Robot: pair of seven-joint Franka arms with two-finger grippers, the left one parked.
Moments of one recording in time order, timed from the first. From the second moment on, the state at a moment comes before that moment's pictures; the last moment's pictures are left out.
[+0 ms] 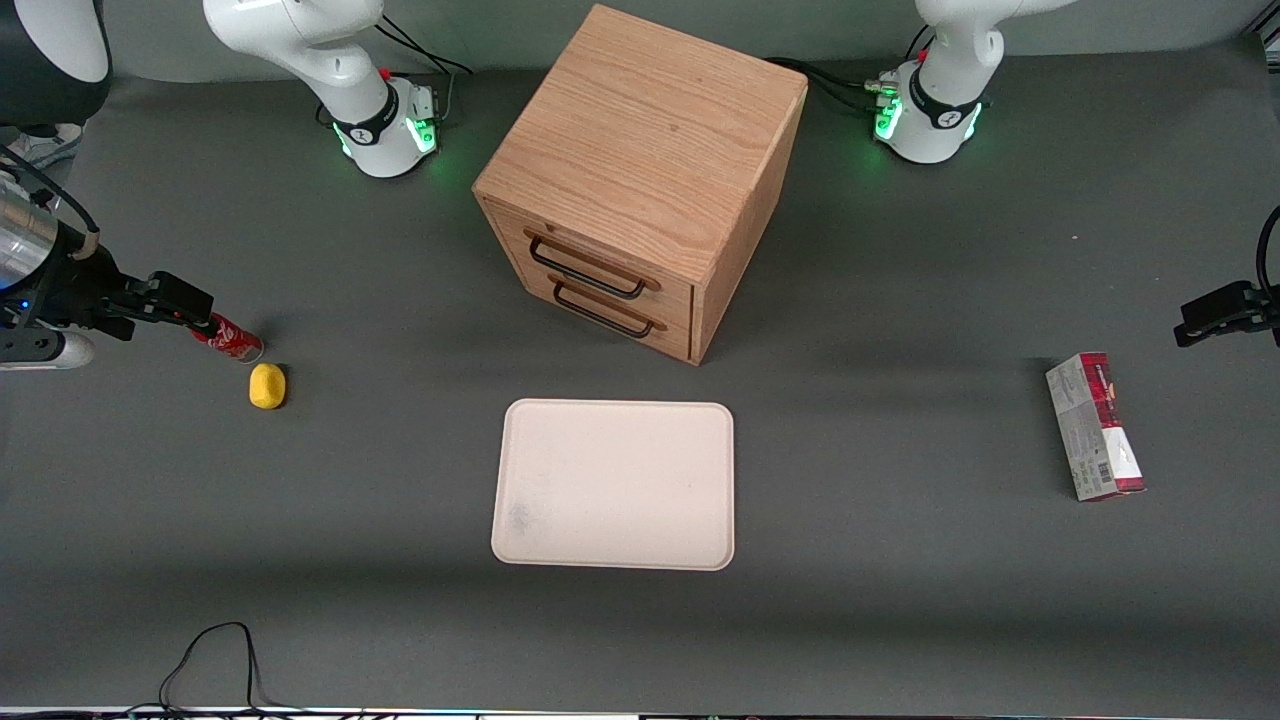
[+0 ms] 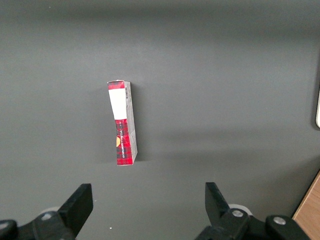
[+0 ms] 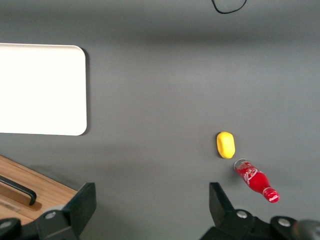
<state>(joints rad) 0.22 0.09 -0.17 -1.49 0.03 1.59 0.07</state>
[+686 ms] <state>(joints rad) 0.20 0.06 -0.30 -1.69 0.01 1.61 -0.07</state>
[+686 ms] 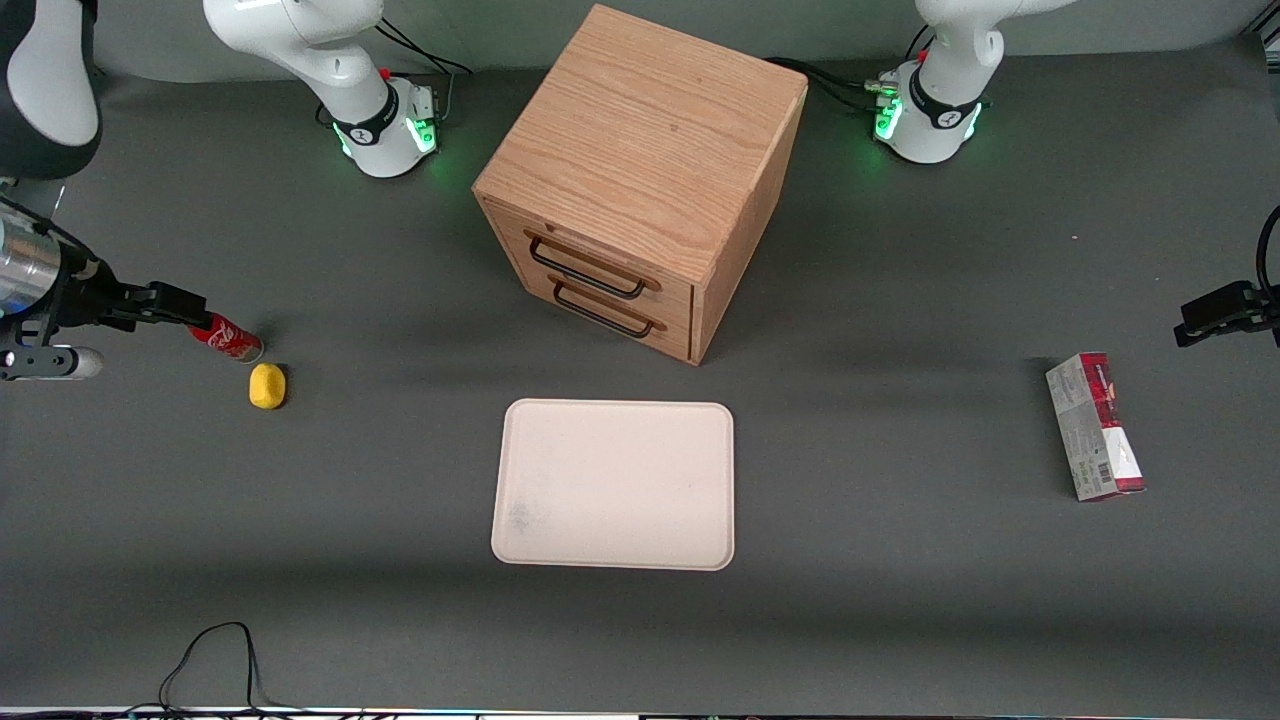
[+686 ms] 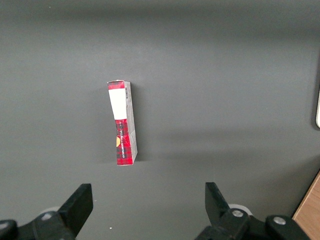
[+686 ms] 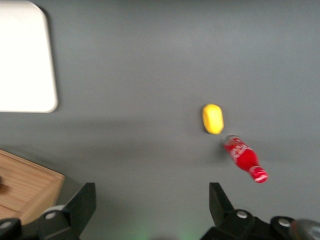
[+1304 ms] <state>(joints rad) 0.19 -0.18 -0.59 -2.35 -0.06 2.21 -0.38</state>
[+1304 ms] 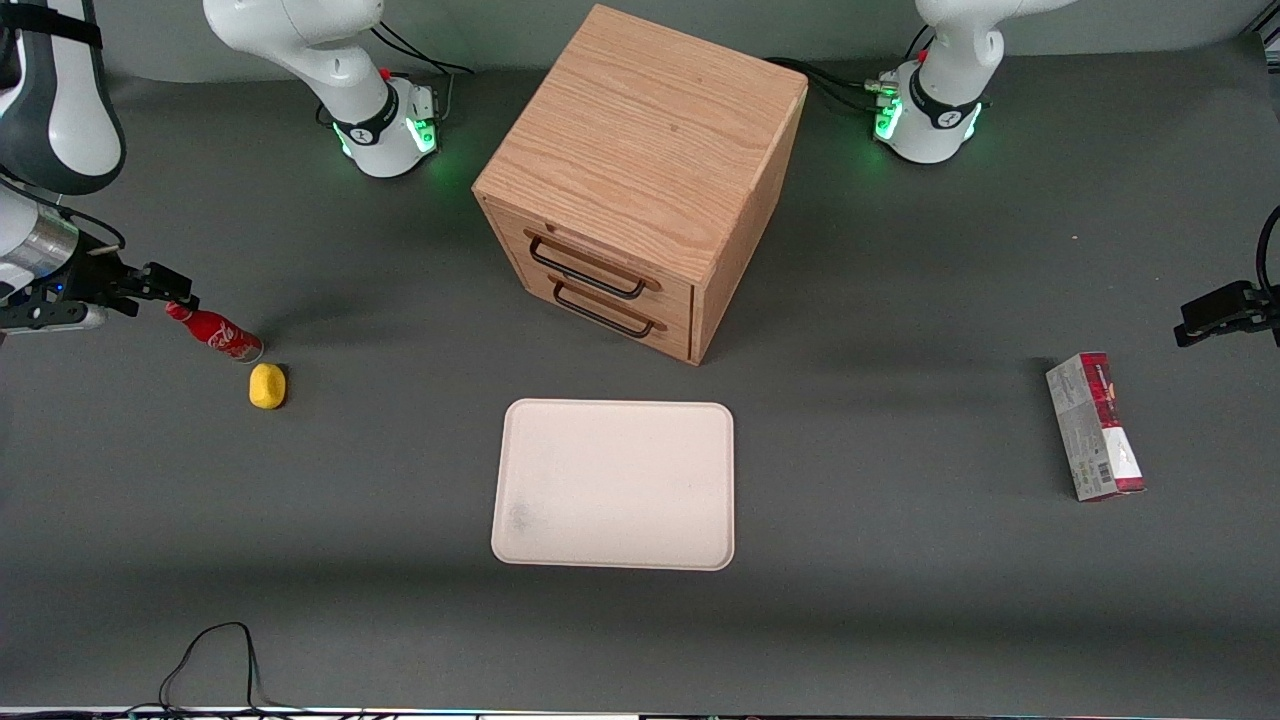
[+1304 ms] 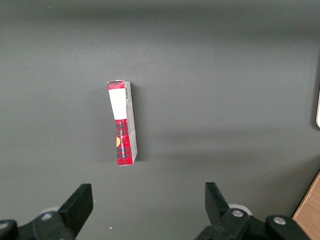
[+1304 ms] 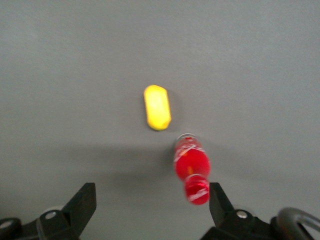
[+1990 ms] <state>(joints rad) 0.19 -0.13 -0.67 -2.51 -0.07 2.49 -0.48</state>
